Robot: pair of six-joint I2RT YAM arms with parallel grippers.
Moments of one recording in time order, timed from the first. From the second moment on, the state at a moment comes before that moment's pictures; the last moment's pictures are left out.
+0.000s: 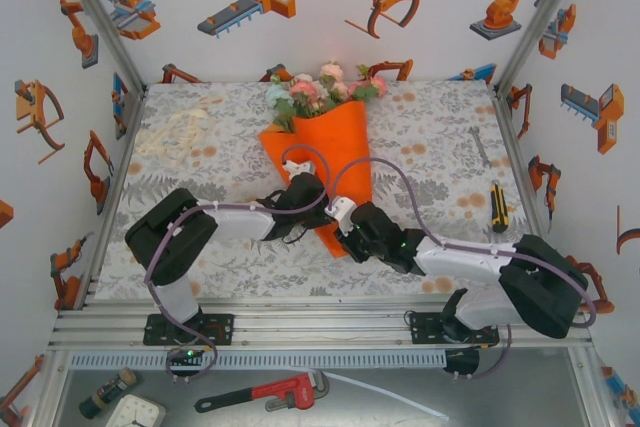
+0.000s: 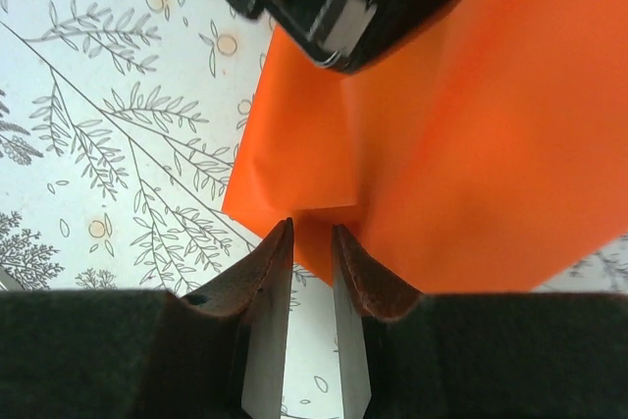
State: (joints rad) left arm -0.91 1.76 0.85 0.21 -0.10 -0.94; right arm 0.93 1.32 0.51 0.04 -0.01 0.00
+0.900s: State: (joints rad) left arm -0.85 1.56 0.93 -0.16 -0.14 -0.87; right arm 0.70 0.93 0.76 -0.47 0.38 0.50
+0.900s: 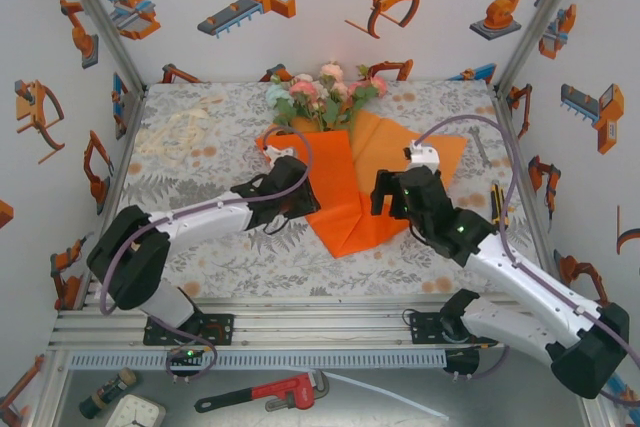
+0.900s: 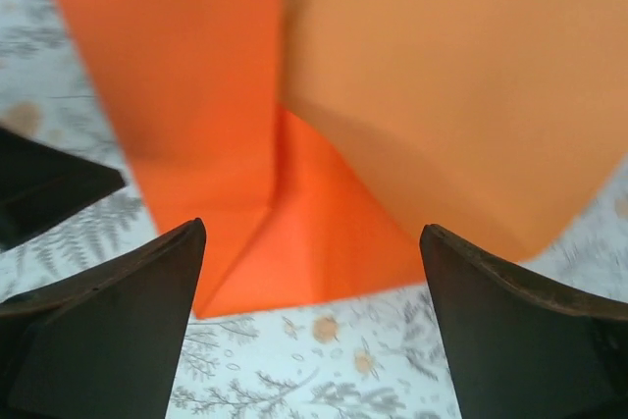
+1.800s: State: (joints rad) left arm -0.89 1.72 0.97 -0.10 -0.03 -0.82; right arm 0.30 0.94 0.24 0.02 0.01 0.76
